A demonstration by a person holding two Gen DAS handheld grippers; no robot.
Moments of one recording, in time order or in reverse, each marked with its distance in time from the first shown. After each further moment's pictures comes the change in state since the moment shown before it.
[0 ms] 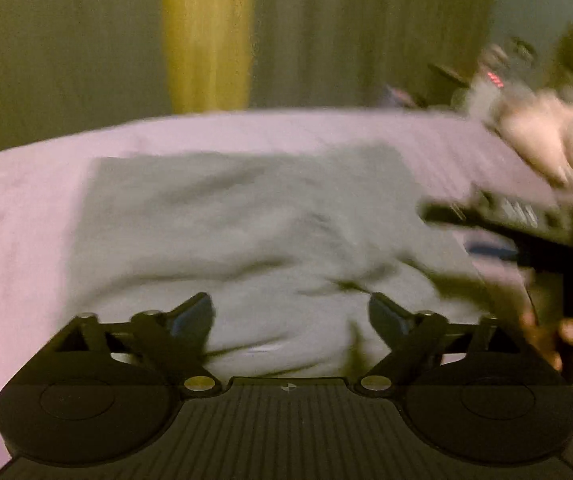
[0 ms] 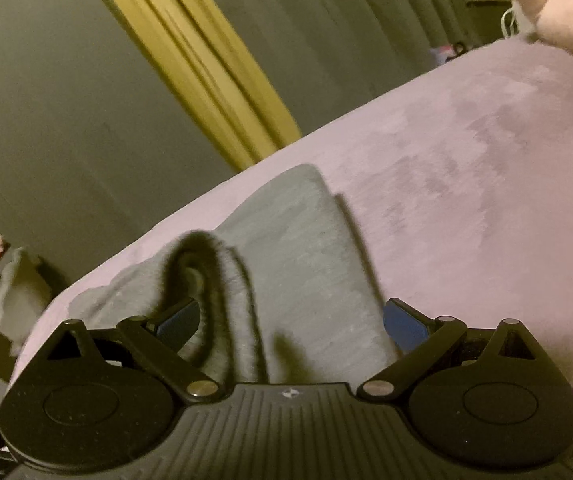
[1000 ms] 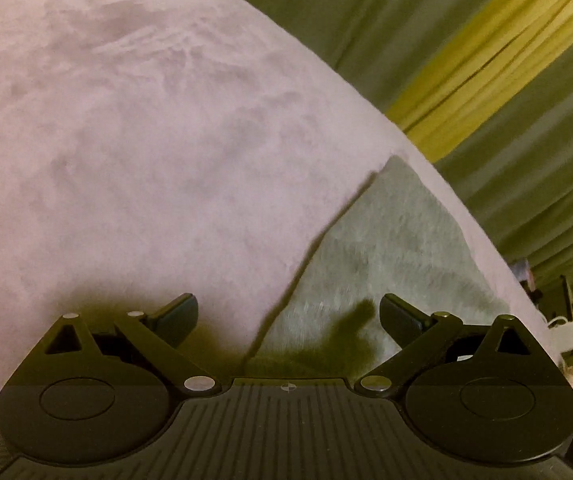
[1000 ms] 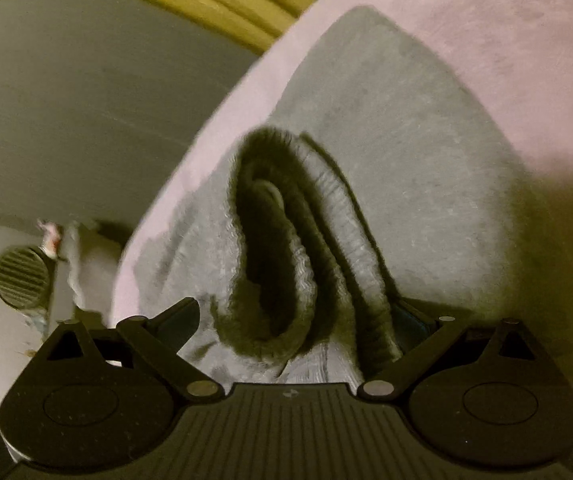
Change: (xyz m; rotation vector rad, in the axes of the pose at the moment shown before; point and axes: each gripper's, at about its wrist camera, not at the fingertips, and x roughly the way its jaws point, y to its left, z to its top) left arm 0.008 0.158 -0.035 -0.822 0.038 0.157; right arm 0.066 0.028 0.005 0.274 0.395 0.163
